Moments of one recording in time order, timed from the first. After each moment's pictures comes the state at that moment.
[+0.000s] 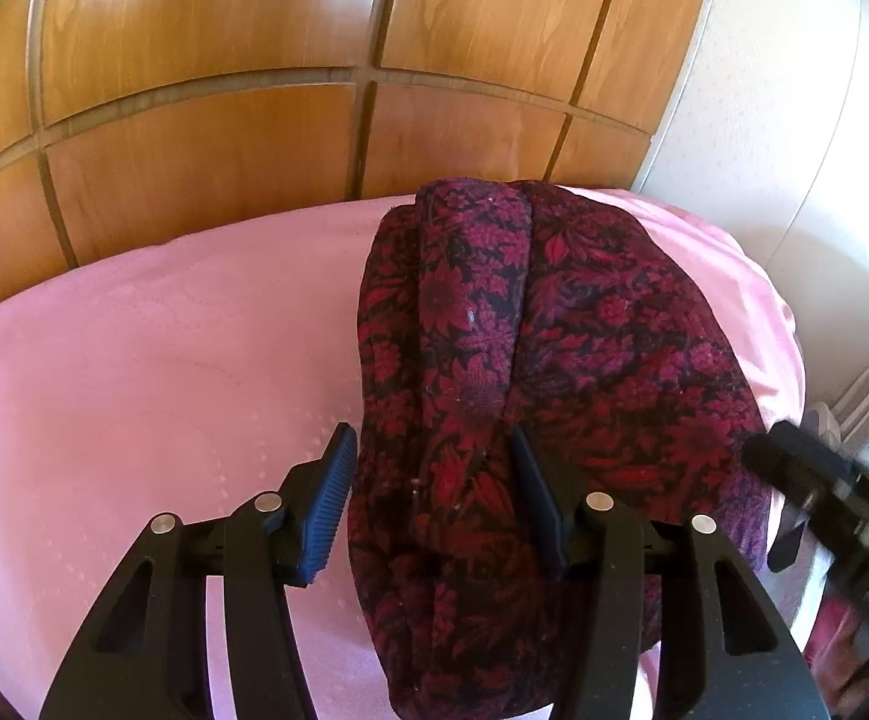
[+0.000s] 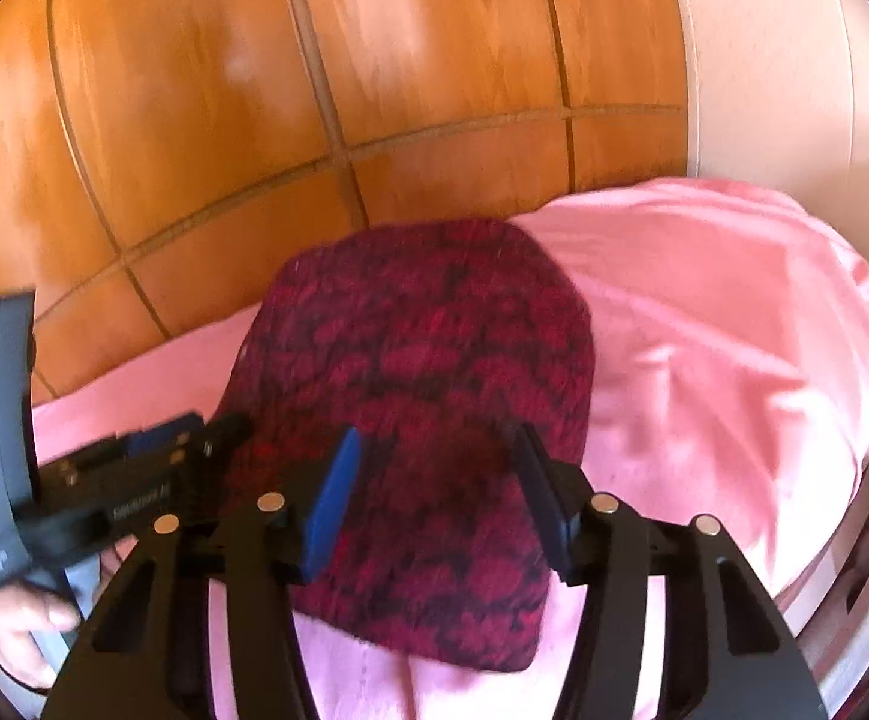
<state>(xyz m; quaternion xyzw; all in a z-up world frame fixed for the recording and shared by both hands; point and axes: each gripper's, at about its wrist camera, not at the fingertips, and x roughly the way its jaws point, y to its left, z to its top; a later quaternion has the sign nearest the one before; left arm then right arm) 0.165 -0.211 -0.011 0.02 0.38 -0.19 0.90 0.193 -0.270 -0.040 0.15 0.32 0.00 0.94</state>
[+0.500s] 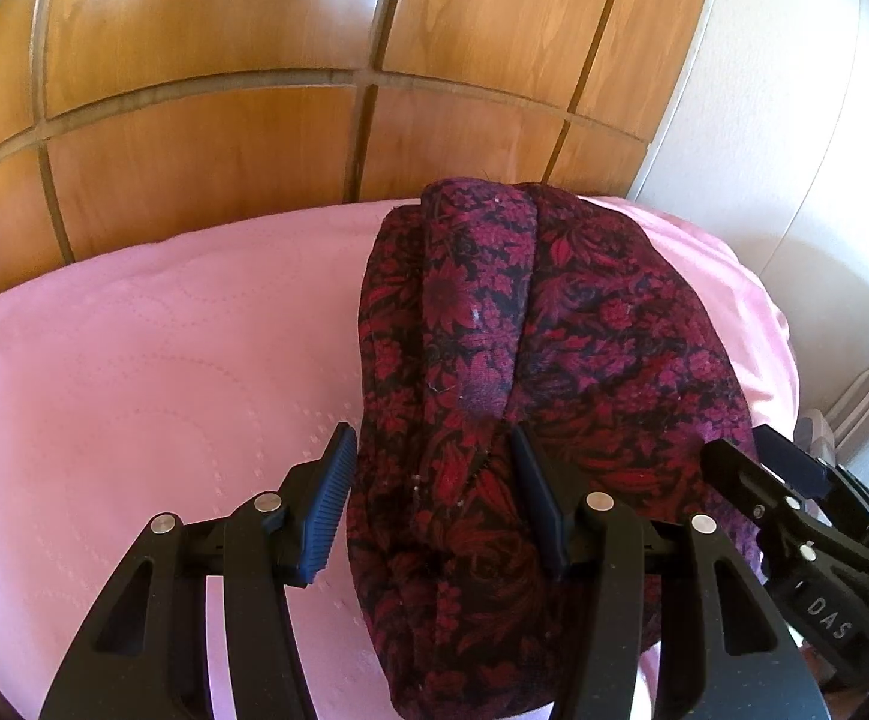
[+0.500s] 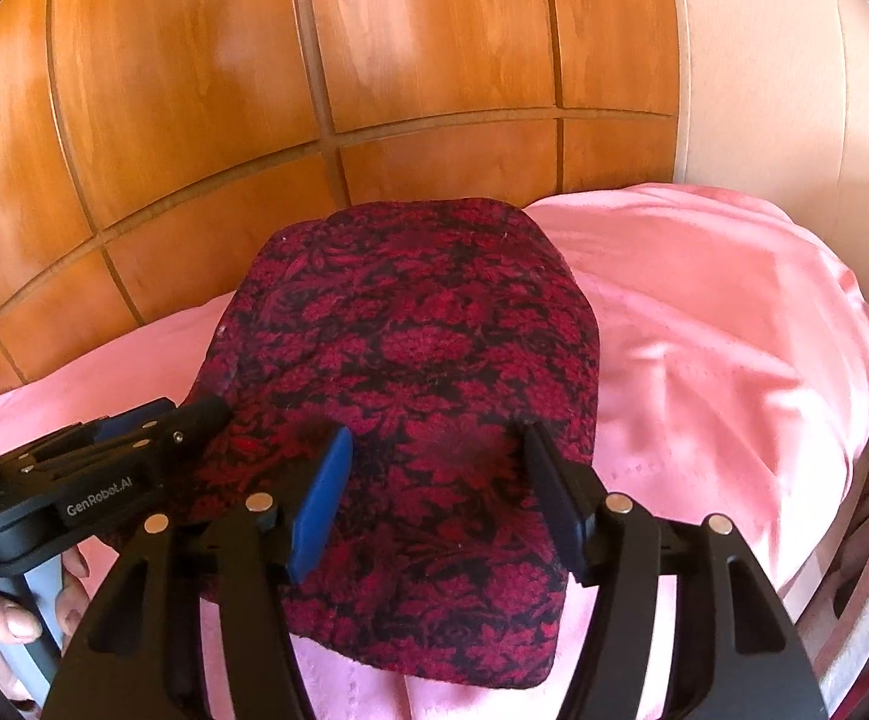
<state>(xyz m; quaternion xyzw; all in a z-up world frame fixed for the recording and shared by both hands) 0.160 -0.205 -0.011 0.01 0.37 -0.20 0.91 0.203 -0.259 -0.048 0.13 0.32 -0.03 0.94</state>
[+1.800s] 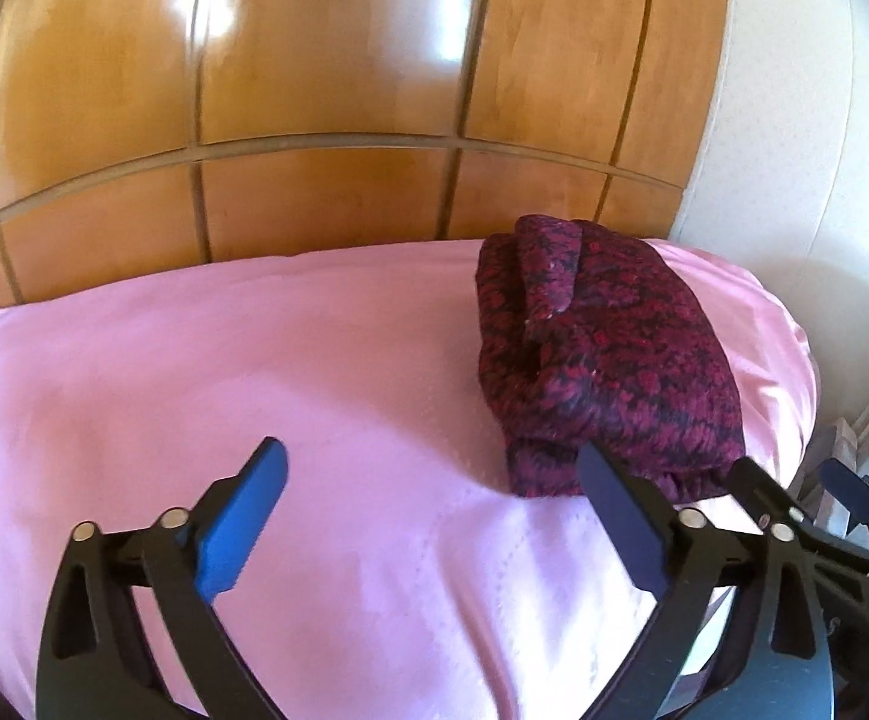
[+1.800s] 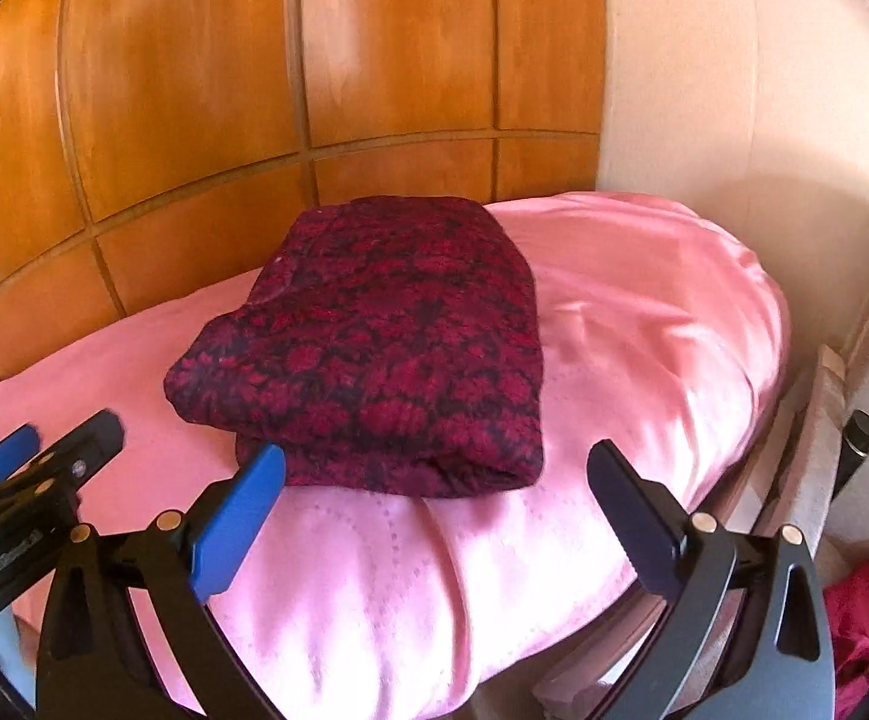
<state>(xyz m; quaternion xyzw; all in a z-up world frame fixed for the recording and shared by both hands) 0.042 -0.132 0.012 0.01 0.31 -0.12 0.94 0.106 -0.192 -0.029 0.11 0.30 -0.13 0.94</state>
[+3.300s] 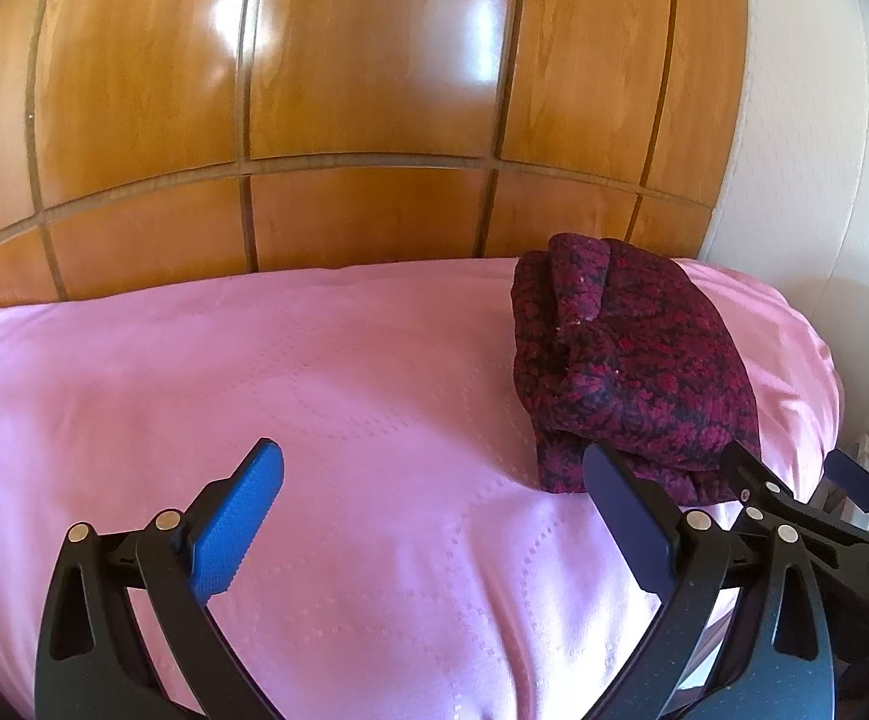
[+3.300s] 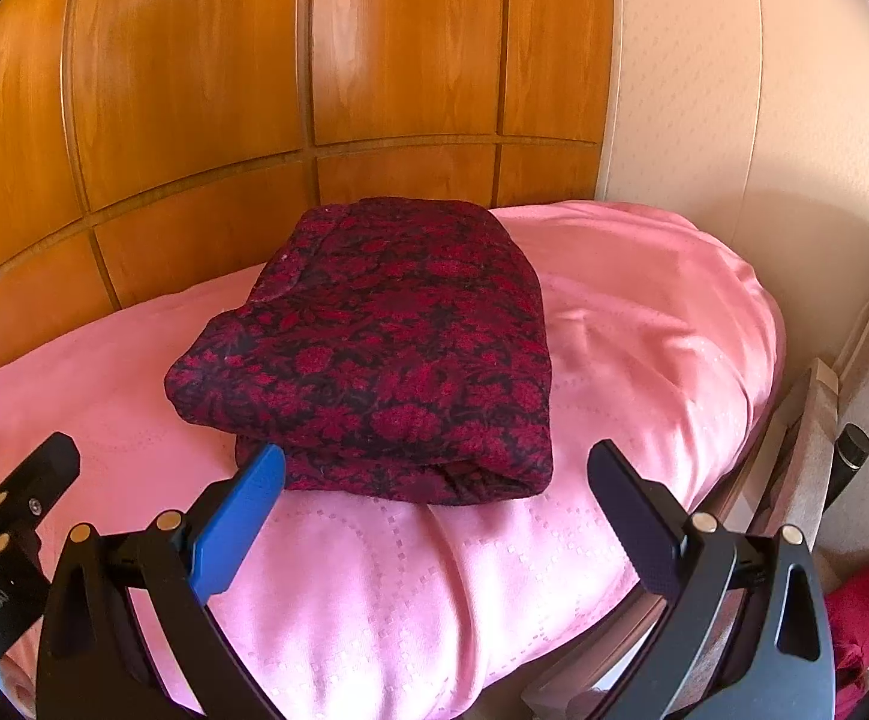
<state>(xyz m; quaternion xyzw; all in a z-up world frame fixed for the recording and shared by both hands) 0.021 -0.123 0.019 0.01 0.28 -0.07 0.96 0.114 -0.183 -0.028 0.09 0.30 -0.14 0.94</state>
